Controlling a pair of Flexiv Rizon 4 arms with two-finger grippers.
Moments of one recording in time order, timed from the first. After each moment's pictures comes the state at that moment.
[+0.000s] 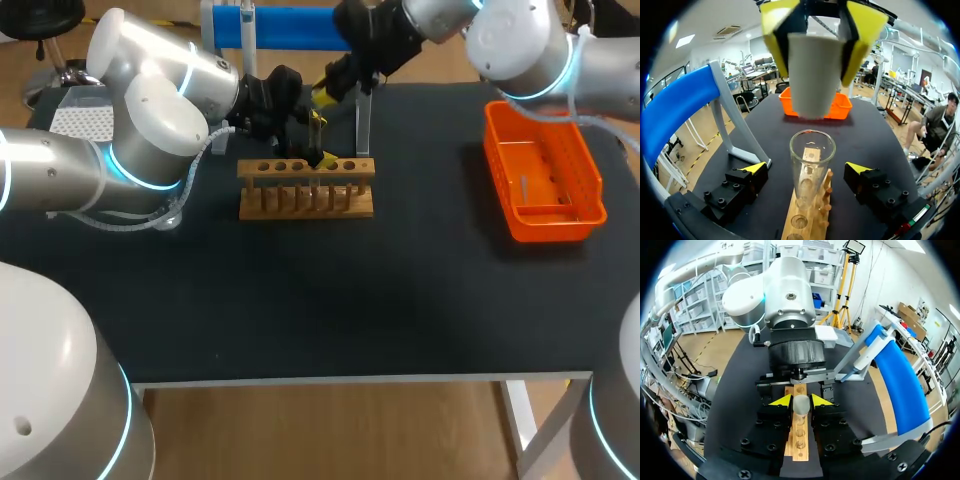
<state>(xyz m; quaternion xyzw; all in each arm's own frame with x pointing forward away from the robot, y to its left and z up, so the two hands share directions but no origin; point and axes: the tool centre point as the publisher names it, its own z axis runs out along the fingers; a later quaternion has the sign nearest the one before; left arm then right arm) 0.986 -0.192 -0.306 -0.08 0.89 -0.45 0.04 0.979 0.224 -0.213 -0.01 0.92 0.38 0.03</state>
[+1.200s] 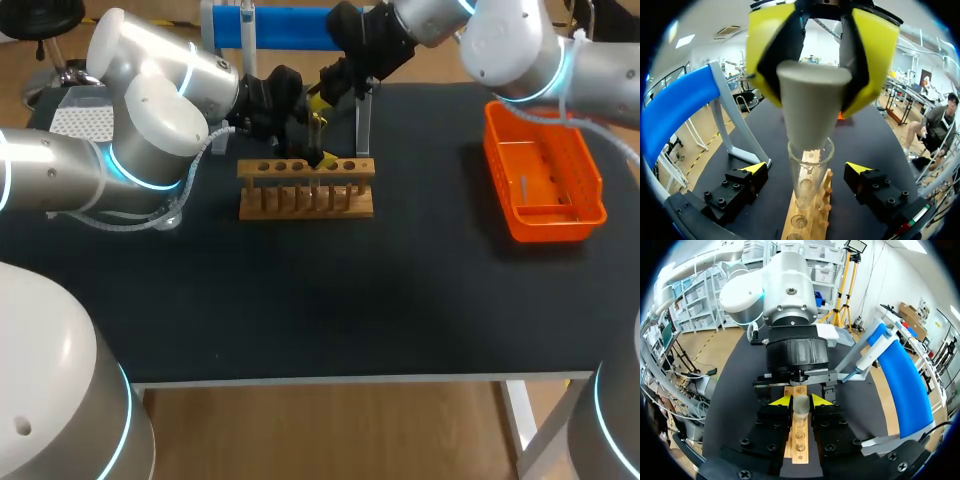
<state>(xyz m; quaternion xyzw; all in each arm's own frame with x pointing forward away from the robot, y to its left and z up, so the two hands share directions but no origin) 0.986 -0.192 -0.306 -0.08 0.89 -0.45 0.04 0.979 0.231 -0.218 -0.01 0.93 0.38 0.03</state>
